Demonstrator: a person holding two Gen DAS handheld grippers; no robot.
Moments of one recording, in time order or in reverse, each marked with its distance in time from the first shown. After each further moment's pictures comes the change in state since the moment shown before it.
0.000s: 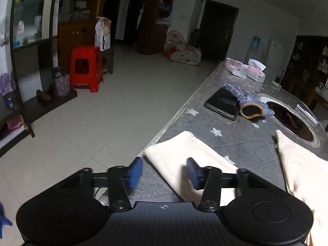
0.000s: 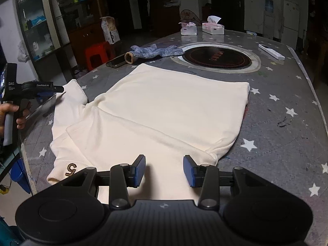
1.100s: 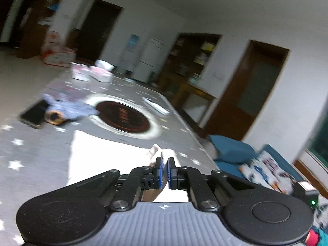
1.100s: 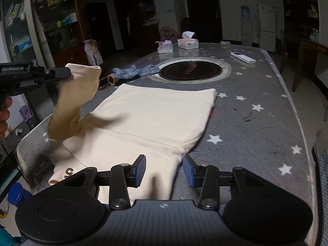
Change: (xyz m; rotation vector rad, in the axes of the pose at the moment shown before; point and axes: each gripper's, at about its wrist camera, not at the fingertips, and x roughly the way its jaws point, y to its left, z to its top) left arm -0.108 -0.190 -0.010 0.163 0.032 -0.788; right arm -0.051 -0.025 -0.024 0.116 -0.120 -0.072
